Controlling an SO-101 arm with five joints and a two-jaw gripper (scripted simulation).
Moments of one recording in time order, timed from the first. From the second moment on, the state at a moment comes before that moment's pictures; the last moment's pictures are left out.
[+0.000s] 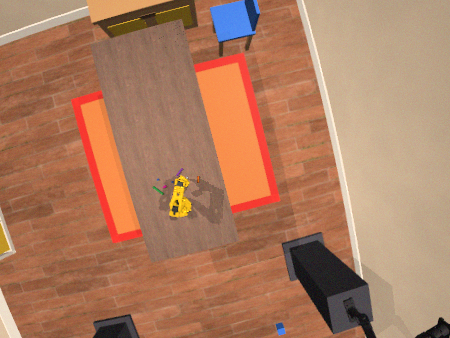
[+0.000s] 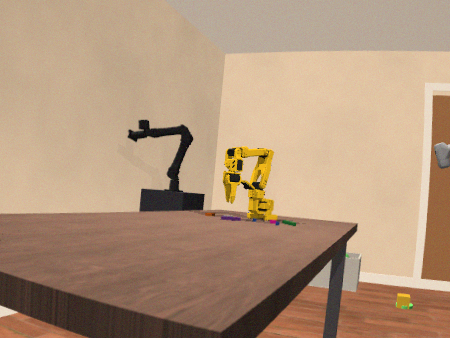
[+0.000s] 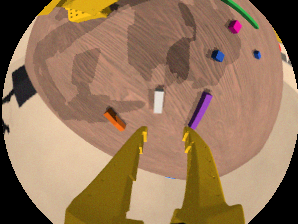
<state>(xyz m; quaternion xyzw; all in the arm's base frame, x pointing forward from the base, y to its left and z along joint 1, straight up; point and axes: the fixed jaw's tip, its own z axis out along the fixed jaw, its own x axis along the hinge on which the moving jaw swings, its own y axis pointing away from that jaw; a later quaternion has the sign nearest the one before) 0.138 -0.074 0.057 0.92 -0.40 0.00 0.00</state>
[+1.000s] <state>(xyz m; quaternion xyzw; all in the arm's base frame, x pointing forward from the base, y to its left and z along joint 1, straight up) 0.141 -0.076 0.020 0.92 -0.40 0.00 0.00</state>
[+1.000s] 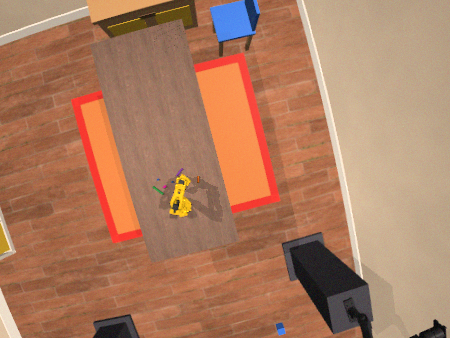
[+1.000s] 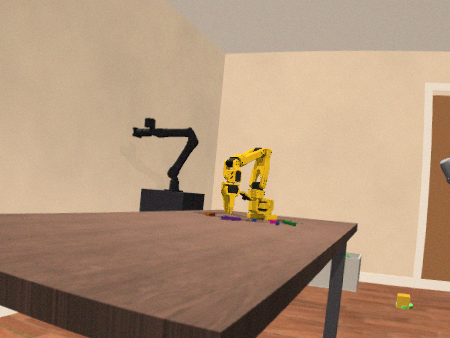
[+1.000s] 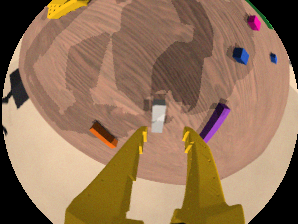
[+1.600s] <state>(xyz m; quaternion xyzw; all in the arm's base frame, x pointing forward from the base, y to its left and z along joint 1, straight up) 0.139 -0.075 0.008 0.92 -0.40 0.00 0.00</state>
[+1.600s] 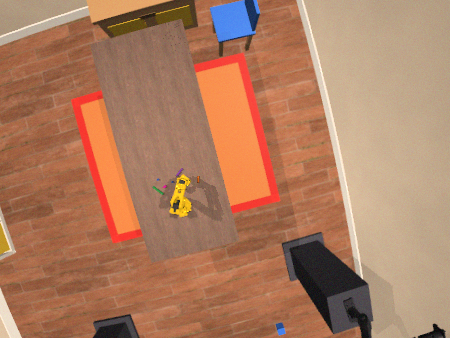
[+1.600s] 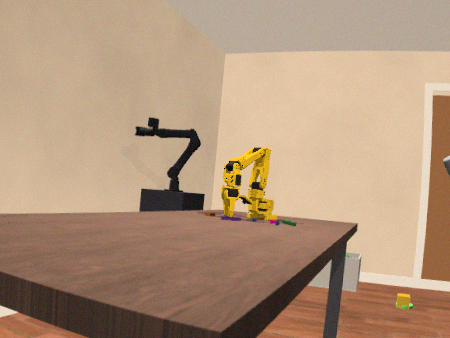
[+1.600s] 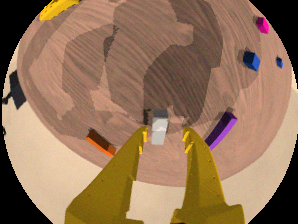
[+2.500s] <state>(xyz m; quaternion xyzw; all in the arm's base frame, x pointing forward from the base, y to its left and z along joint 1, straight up) 0.137 -0.074 0.007 0.92 -0.40 0.00 0.00</state>
